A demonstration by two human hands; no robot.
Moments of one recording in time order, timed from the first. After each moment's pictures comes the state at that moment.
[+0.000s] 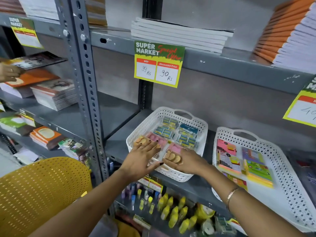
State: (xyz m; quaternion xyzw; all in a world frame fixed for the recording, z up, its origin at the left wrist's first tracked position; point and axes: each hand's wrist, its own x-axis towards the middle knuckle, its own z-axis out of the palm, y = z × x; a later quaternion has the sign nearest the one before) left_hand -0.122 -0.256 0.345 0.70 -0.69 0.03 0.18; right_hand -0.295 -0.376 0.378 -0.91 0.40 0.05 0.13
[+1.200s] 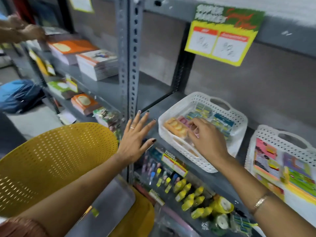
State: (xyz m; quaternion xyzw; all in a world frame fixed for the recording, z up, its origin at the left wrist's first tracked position) left_hand -0.071 -0.183 0.321 0.76 -0.57 0.13 0.29; right_hand -0.255 -0.314 0.428 -0.93 0.28 -0.21 0.07
